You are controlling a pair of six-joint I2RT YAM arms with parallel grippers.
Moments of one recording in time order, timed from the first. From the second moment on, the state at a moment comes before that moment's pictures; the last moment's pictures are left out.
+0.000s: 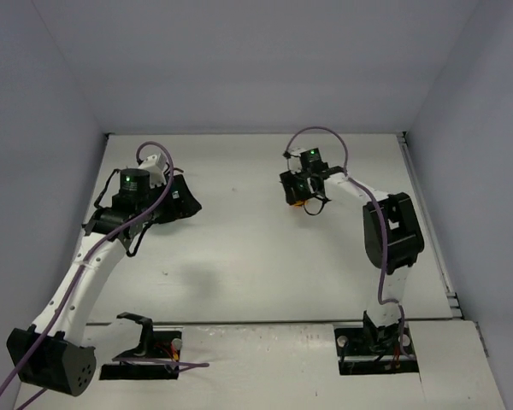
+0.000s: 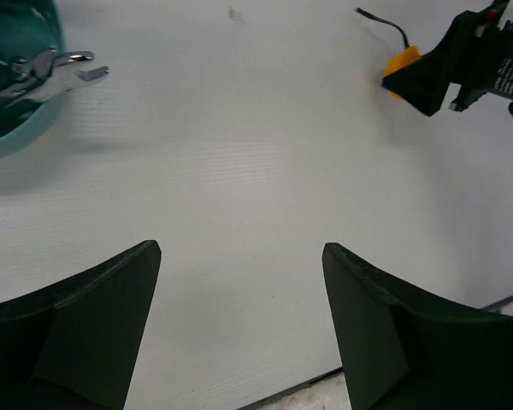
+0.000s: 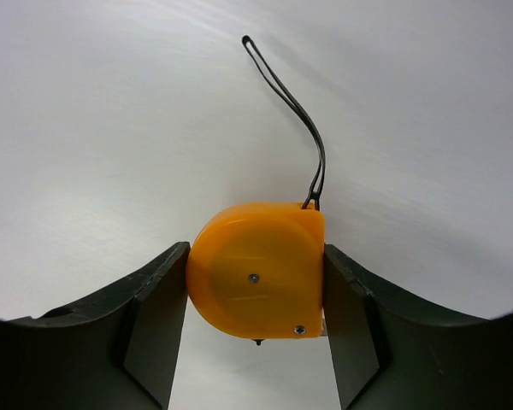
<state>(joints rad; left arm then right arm) -0.22 1.07 1.05 -0.63 0.21 -0.45 0.33 1.95 1.34 -0.32 -0.08 -0.05</state>
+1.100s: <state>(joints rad) -0.38 1.20 1.14 -0.48 0.46 -0.68 0.79 1.43 1.12 -0.04 -0.30 -0.07</state>
